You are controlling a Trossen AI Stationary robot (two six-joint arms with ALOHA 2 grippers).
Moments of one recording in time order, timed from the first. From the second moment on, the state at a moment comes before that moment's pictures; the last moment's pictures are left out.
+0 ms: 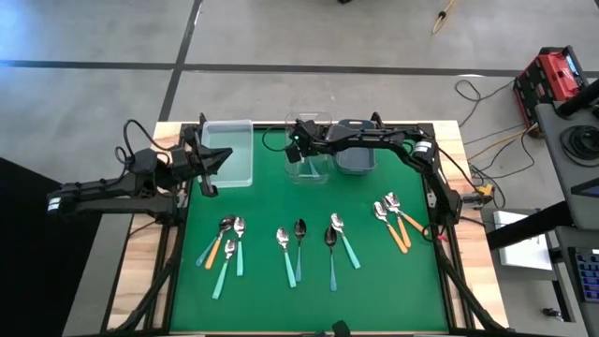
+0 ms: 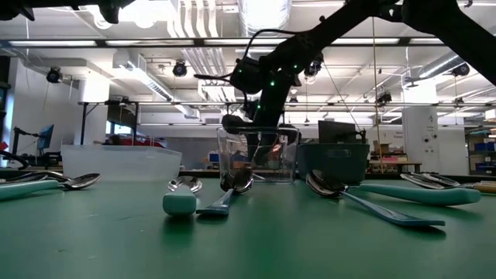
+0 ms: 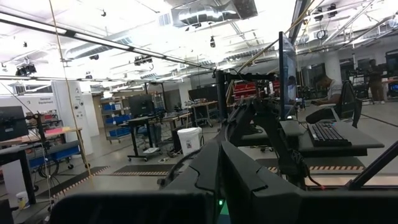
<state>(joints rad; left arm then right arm) 0.17 0.50 0.47 0.33 -0.12 0.20 -0.40 2.15 1.70 -0.57 0.28 0.64</state>
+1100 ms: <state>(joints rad) 0.25 1.16 0.79 0.28 -0.19 0.26 -0.41 1.18 1.08 -0.52 0.10 -0.13</state>
